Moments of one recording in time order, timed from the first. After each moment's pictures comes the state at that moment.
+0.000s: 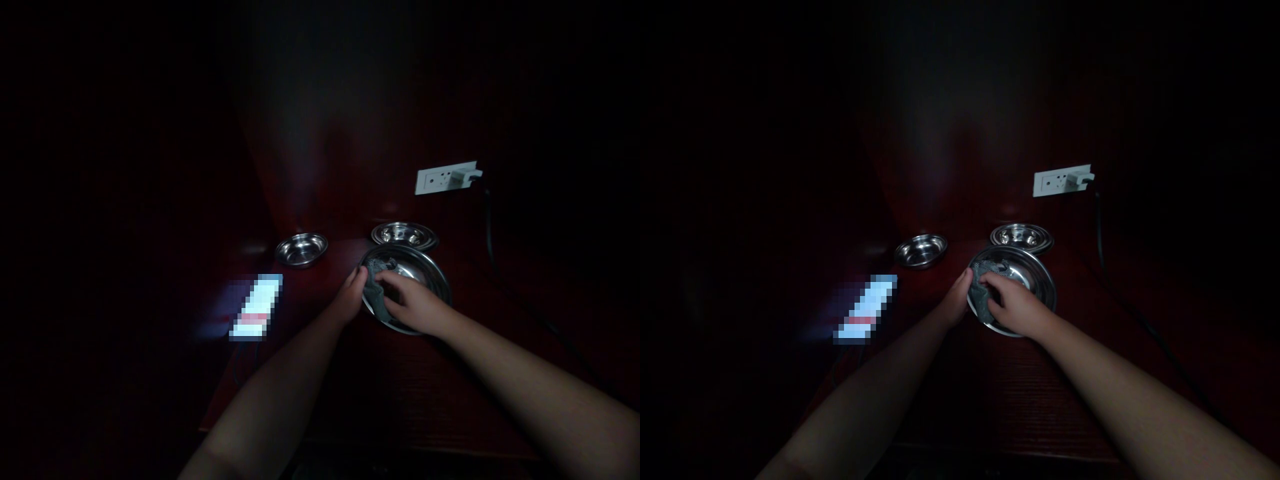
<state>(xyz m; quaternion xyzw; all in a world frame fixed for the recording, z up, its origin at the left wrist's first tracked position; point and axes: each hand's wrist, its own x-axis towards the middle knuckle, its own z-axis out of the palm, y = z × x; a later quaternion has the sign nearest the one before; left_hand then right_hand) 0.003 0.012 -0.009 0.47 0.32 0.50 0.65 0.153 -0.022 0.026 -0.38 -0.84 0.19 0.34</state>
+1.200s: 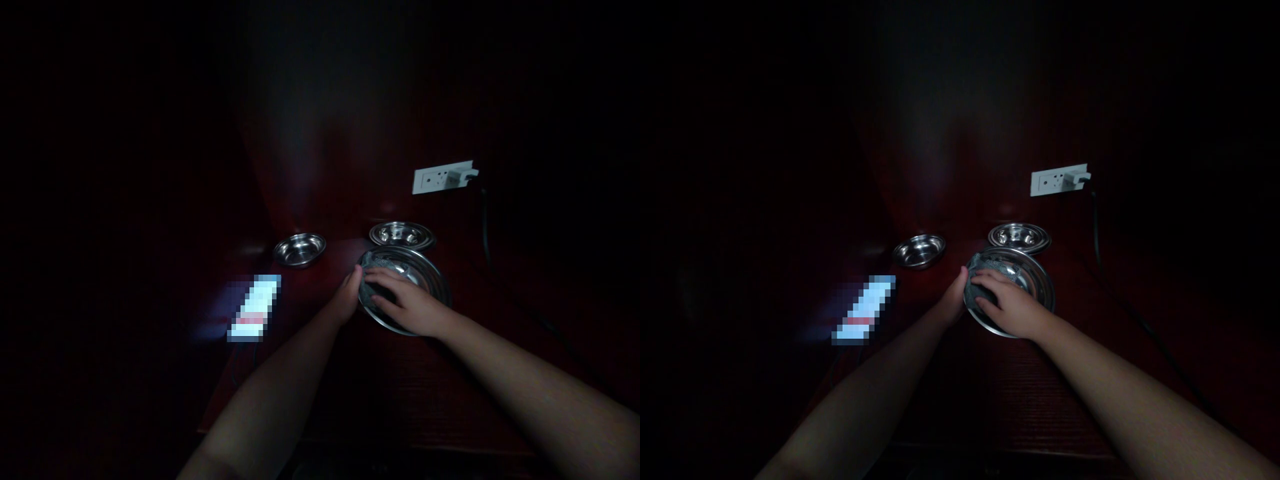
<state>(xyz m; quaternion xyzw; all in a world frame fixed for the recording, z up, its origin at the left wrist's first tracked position) 0.001 0.018 -0.015 0.51 0.29 0.47 0.66 0.153 -0.024 0.024 -0.36 -0.86 0.13 0.34</state>
